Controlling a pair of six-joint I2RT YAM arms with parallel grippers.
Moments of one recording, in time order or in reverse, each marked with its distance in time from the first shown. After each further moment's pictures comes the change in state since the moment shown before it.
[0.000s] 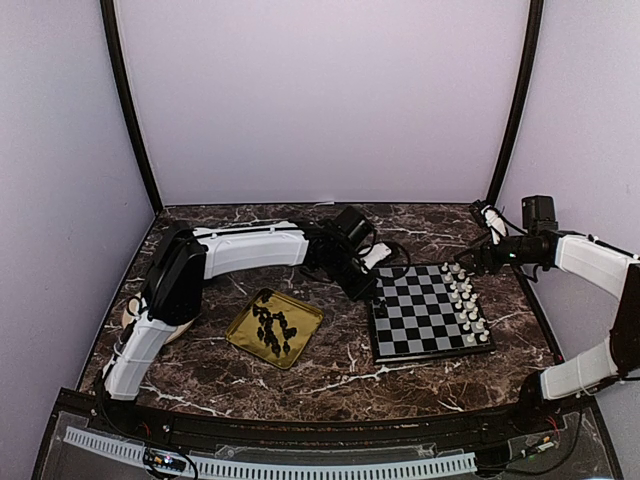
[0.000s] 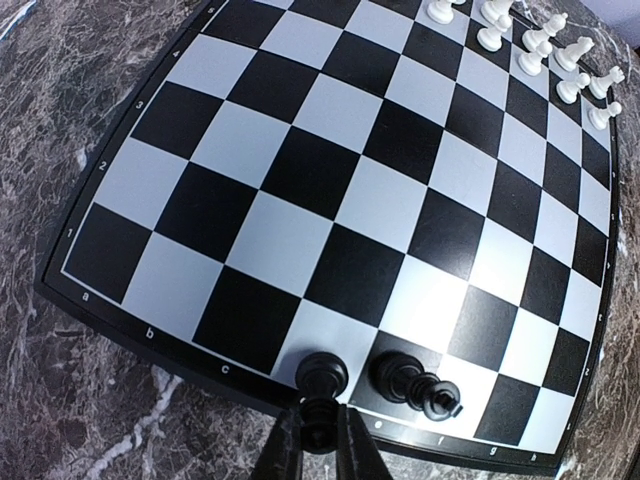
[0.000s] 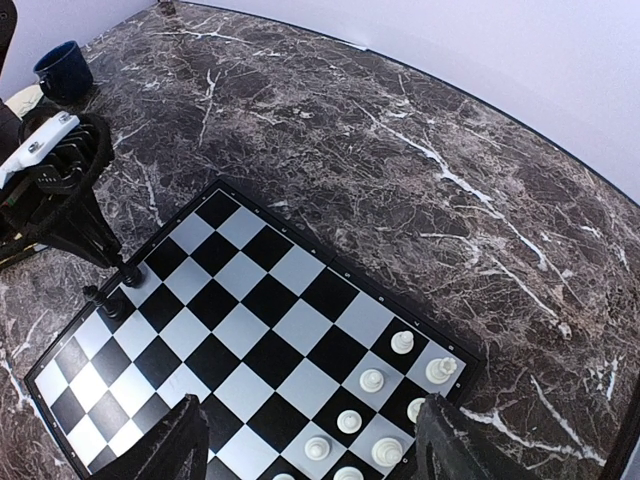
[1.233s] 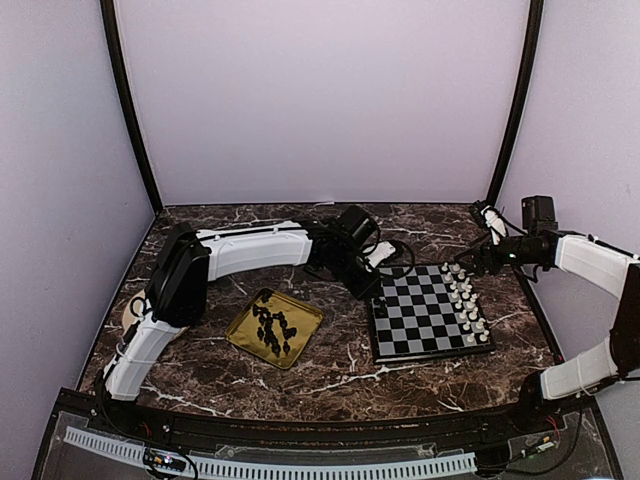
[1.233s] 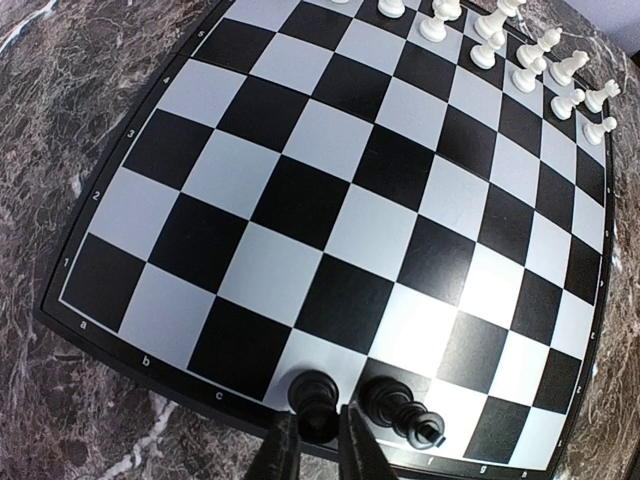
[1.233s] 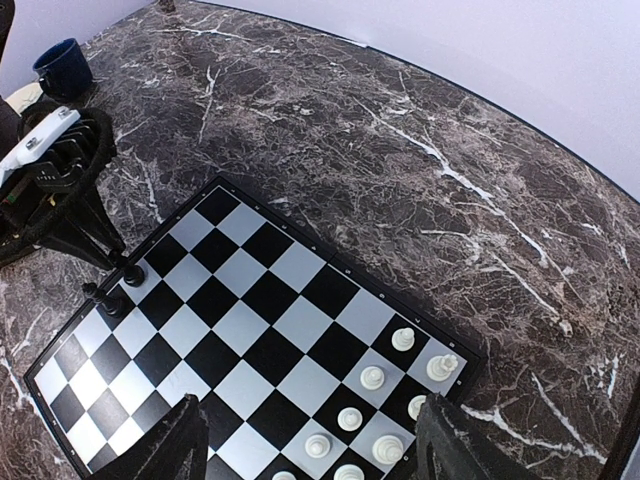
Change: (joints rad) left arm -0.008 0.034 0.063 -0.013 0.000 -0.003; right arm 0.000 0.000 0.000 -0.007 0.003 -0.004
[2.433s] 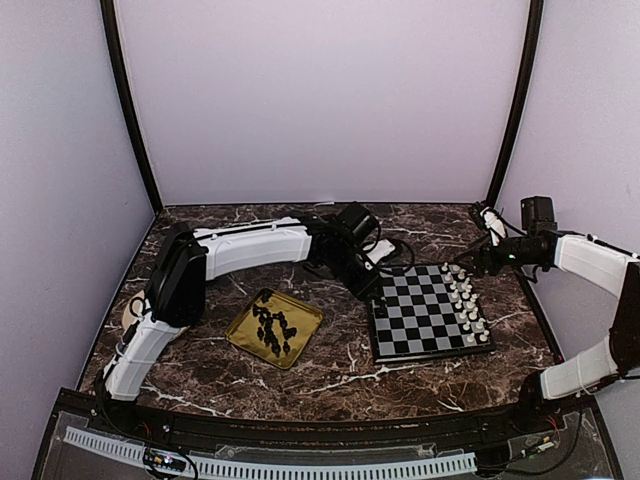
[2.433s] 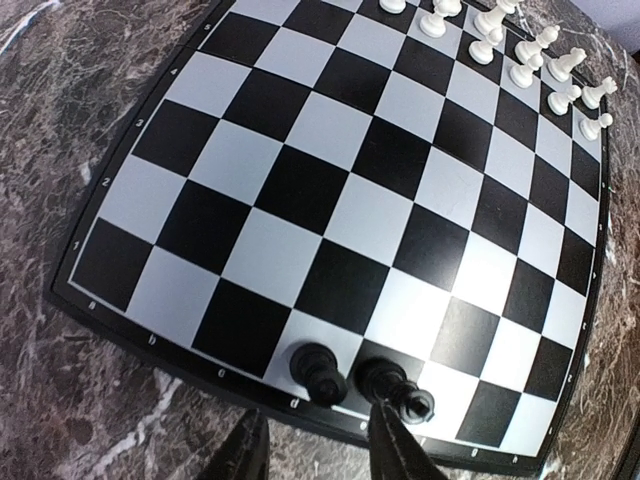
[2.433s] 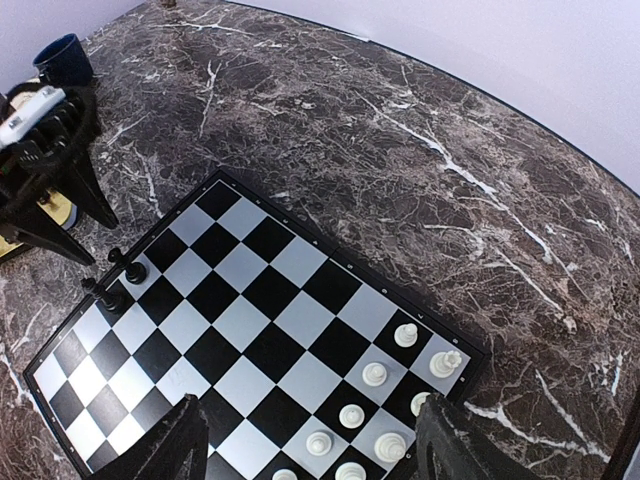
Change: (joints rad) left arm -0.002 0.001 0.037 -0.056 -0.008 -0.011; right arm 0.000 0.008 0.000 -0.008 0.001 -0.007
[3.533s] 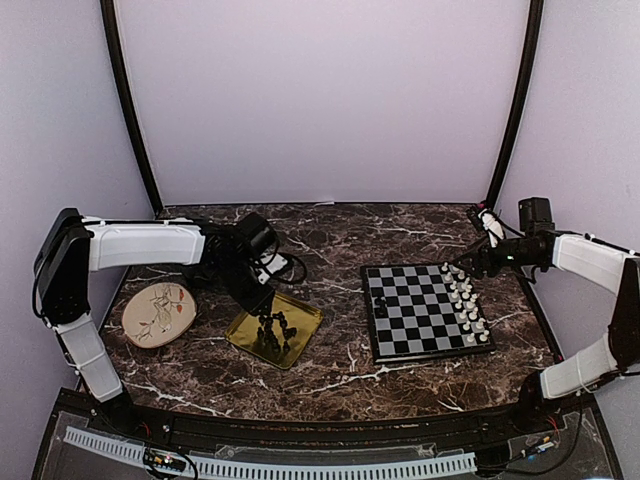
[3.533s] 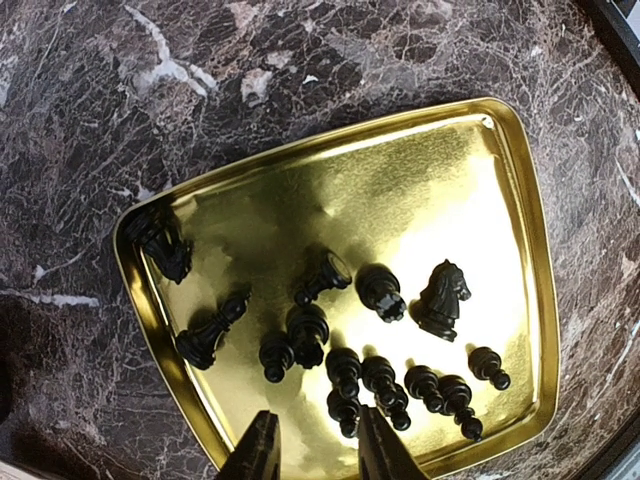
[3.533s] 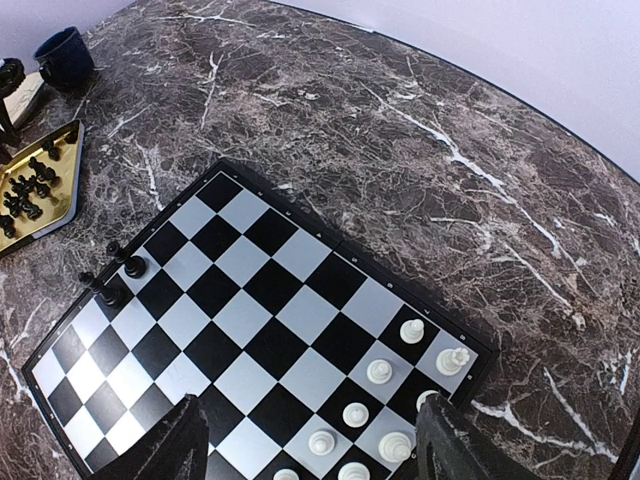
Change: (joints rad) left arm 0.200 -0.667 -0.906 -0.053 -0.201 -0.085; right arm 0.004 0.022 0.002 -0.002 0.000 -0.008
